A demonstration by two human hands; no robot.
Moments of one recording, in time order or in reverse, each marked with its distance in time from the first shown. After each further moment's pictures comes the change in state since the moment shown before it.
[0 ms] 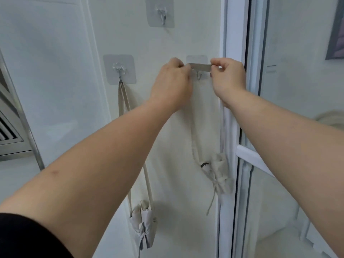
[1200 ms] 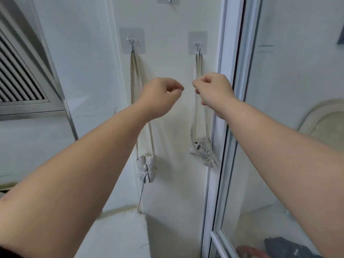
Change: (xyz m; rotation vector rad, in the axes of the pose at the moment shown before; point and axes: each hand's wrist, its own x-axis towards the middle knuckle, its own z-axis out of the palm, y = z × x) left_hand -0.119 0.022 -0.063 -0.454 -0.267 -0.363; right_hand -0.117 -0.017 -0.036 -0.074 -0.384 0.134
